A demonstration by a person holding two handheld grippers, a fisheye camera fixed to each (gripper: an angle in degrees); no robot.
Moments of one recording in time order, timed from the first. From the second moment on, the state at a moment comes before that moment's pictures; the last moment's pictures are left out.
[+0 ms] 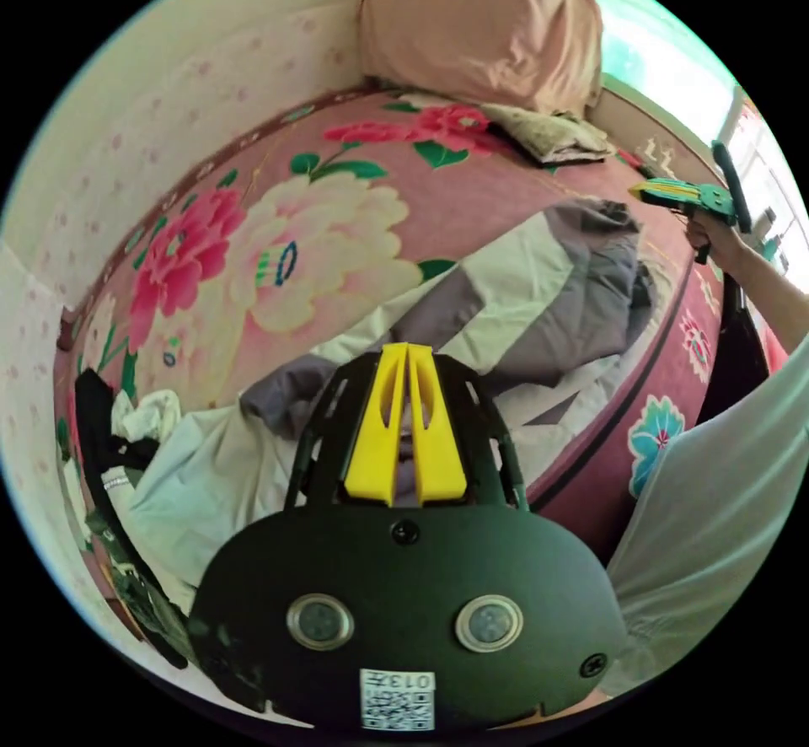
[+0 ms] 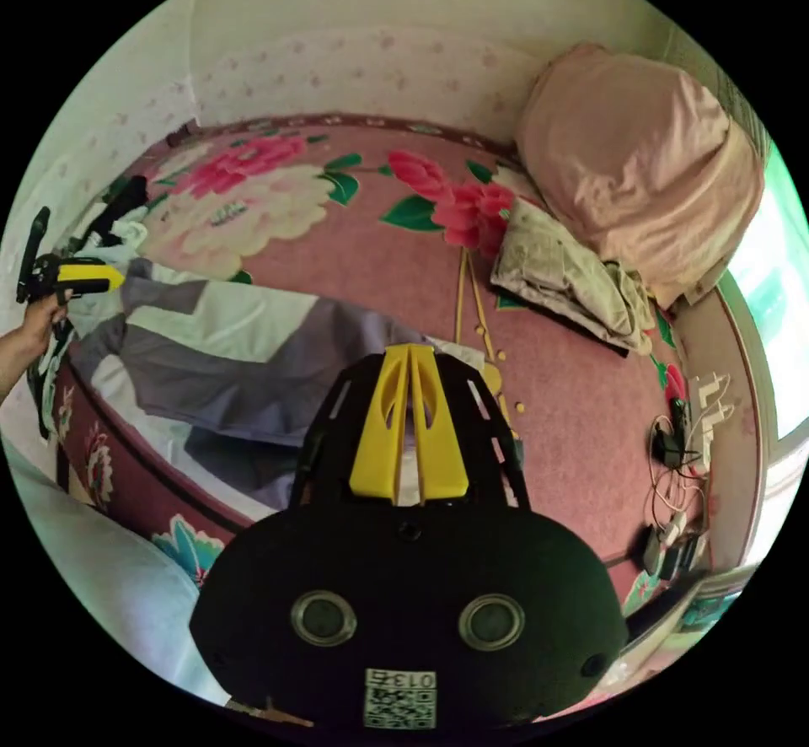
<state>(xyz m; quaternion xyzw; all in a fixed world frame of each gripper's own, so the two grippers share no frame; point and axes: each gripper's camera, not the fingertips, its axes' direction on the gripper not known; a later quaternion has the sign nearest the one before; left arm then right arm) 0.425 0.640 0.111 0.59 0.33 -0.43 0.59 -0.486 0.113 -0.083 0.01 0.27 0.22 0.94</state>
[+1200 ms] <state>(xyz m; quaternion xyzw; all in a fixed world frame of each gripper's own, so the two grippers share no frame) 0.584 0.802 0.357 0.45 0.37 -0.71 0.39 -0.554 -0.090 -0.028 0.04 0.12 -0.03 0.99</state>
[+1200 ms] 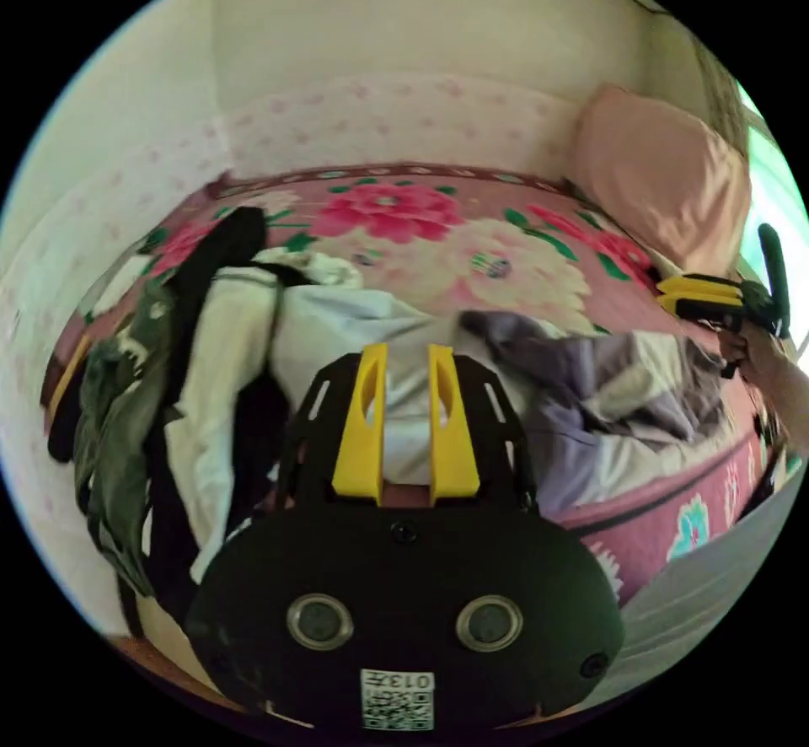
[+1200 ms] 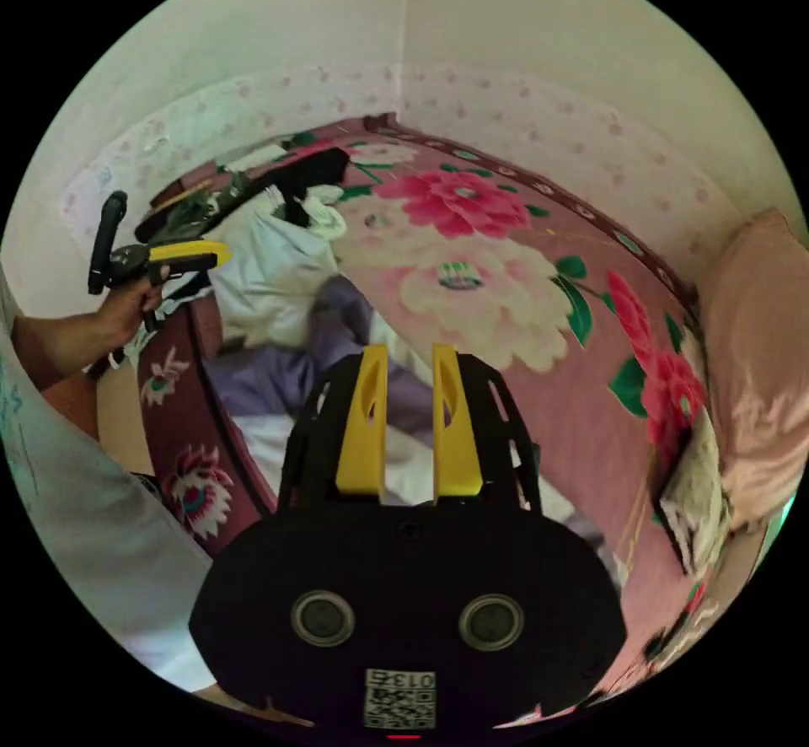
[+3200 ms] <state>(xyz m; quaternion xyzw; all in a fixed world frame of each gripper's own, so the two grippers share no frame) 0.567 0.681 0.099 0.58 0.40 -0.29 0.65 -0.593 -0.149 0.023 -0.02 0.10 -0.16 0.98</state>
